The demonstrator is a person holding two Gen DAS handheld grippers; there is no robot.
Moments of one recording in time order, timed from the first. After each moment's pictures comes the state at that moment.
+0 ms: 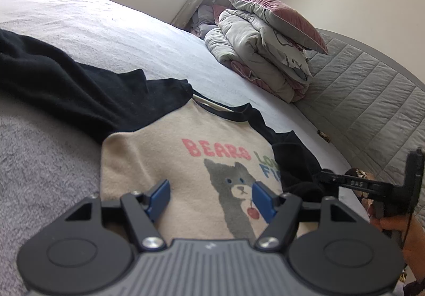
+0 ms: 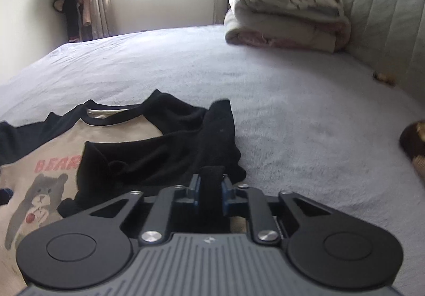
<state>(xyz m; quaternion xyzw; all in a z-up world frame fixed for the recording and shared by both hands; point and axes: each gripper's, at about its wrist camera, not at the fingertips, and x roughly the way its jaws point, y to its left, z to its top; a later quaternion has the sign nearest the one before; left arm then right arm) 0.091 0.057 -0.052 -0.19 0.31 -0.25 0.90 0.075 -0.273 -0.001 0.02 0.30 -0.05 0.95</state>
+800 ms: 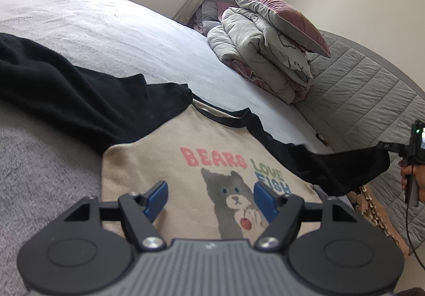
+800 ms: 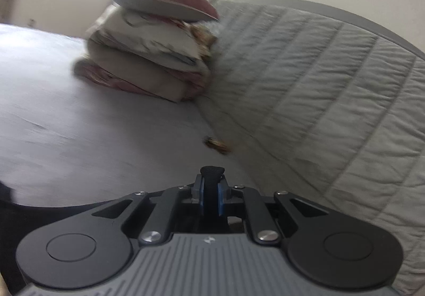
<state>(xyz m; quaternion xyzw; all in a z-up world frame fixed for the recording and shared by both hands) 0.100 0.063 -0.038 -0.21 0.32 -0.25 0.89 0.119 -0.457 0.107 -0.16 0.27 -0.35 0.88</state>
